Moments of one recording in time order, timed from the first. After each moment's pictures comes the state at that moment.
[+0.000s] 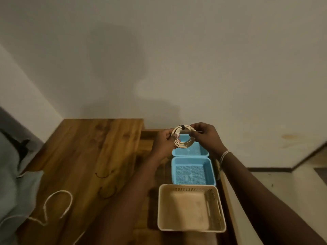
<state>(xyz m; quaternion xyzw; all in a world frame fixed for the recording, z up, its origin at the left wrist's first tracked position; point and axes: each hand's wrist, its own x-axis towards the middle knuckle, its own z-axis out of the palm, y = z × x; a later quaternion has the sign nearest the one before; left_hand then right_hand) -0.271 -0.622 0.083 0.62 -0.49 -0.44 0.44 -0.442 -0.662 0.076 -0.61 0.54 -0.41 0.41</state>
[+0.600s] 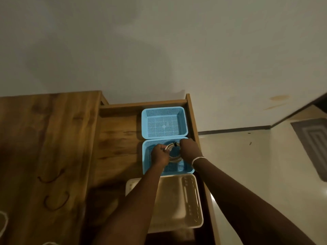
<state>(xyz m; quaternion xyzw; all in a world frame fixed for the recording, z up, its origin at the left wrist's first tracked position) -0.365 -0.686 -0.168 0.77 -0.36 -0.46 0.23 -0.492 -0.709 -0.136 -0.70 0.66 0.02 0.27</state>
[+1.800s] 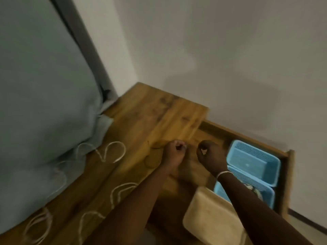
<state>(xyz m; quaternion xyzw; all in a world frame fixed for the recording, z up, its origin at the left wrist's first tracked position) -0.147 -0.584 -0.029 0.79 -0.33 -0.27 0.44 -0.287 -0.674 -0.036 -0.86 0.39 -0.22 0.24</state>
